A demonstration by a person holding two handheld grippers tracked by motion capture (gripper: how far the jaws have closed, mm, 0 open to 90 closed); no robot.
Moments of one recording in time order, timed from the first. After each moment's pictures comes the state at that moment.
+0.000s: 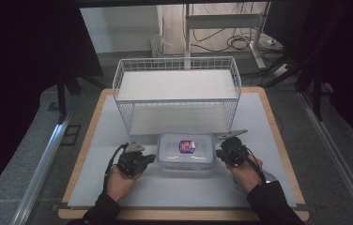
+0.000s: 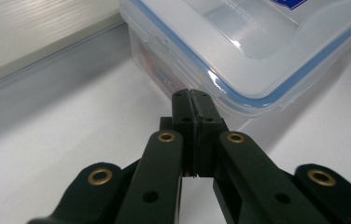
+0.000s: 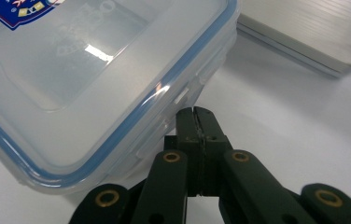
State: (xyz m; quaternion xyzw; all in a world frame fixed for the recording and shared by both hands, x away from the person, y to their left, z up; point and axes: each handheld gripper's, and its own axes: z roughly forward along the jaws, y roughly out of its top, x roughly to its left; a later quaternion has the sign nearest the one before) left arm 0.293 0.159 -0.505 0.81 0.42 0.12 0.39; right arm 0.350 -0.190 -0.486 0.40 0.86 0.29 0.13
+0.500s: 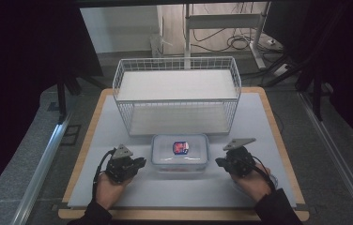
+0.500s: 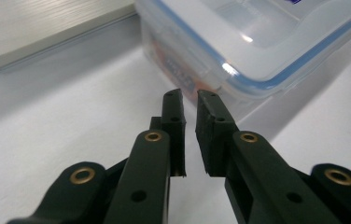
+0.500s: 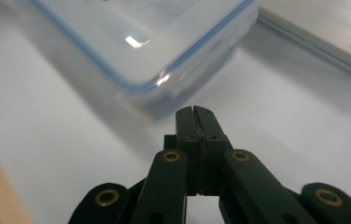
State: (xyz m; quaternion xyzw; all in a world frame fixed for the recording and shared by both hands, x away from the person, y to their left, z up) left arm 0.273 0.185 -0.506 0.80 0.44 0.13 0.40; right arm 0.307 -0.203 -0.466 0.34 0.87 0.32 0.11
